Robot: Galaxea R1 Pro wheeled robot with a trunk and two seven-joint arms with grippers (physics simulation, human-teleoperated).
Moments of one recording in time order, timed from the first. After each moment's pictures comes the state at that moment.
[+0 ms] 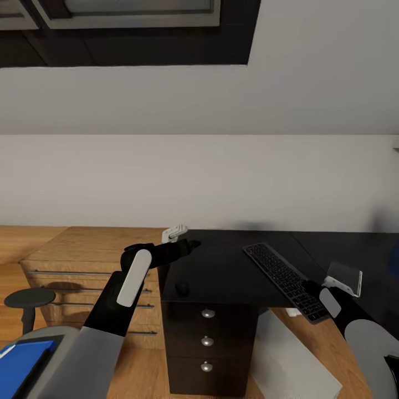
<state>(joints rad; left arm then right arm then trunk) -0.70 -0.15 -0.16 -1.31 0.74 0.89 0.23 -0.82 -0.26 -0.26 -0.36 -0.36 0.25 -0.17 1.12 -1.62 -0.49</state>
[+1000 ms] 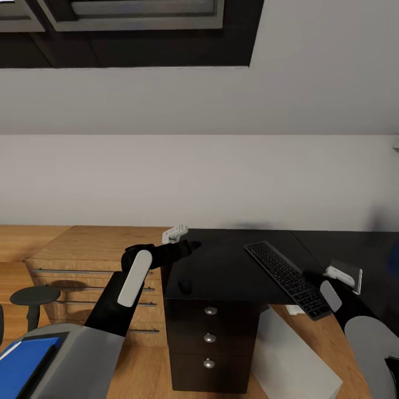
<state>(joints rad) -0.70 -0.15 -0.16 -1.30 0.74 0.89 0.24 -0.82 -0.25 -0.26 -0.46 -0.36 0.25 -0.17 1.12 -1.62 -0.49</state>
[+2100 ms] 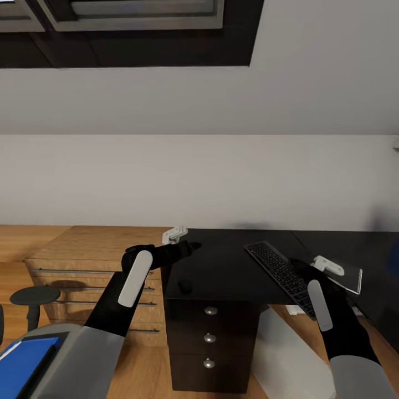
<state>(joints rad) -0.70 -0.15 -0.16 -1.29 0.73 0.88 0.23 -0.55 -0.05 -0.26 -1.20 -0.36 0.48 -0.30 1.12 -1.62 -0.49</state>
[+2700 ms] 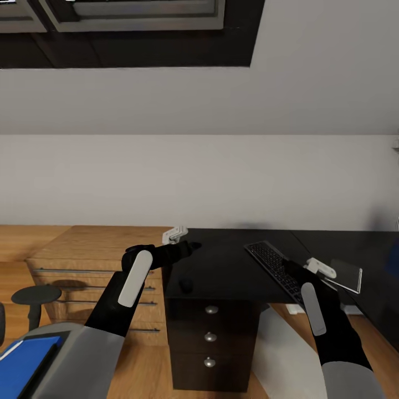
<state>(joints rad) -0.70 -0.15 -0.16 -1.29 0.73 0.88 0.23 -0.53 0.00 -0.26 -1.24 -0.37 0.49 -0.31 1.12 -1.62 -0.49</state>
